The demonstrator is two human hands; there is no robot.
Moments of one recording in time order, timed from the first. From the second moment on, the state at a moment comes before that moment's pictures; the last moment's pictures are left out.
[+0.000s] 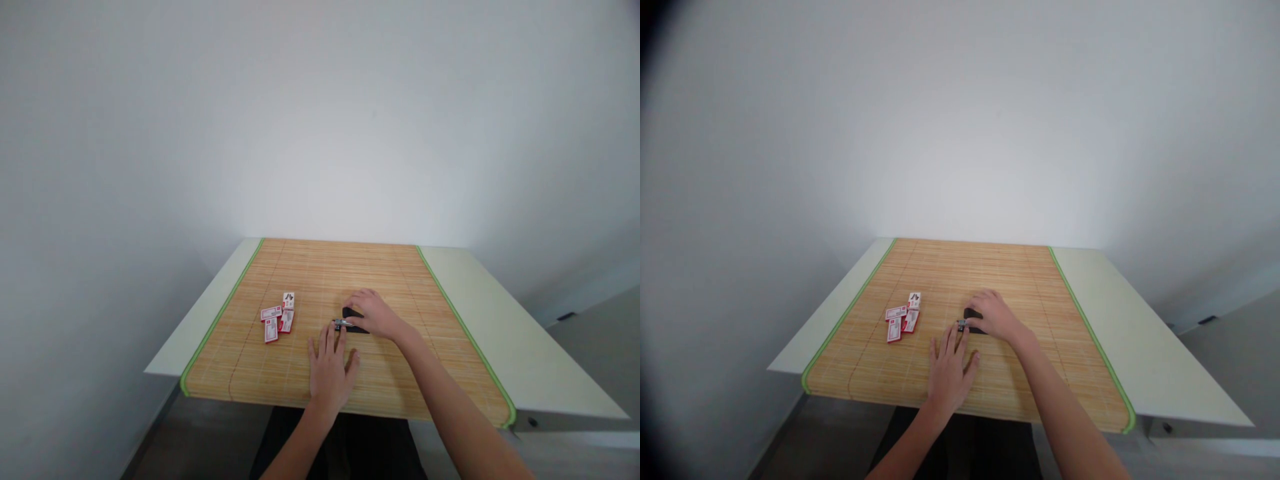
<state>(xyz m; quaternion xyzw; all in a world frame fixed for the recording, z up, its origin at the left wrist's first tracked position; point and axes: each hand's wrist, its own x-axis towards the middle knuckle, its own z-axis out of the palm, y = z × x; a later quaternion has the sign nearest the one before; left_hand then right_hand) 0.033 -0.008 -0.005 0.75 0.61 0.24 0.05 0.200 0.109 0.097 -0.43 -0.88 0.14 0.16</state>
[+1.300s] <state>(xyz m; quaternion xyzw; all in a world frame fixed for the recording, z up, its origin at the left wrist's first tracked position) -0.013 0.009 0.002 0.71 0.65 0.27 0.00 0.327 0.057 -0.033 -0.61 -0.58 0.28 0.46</state>
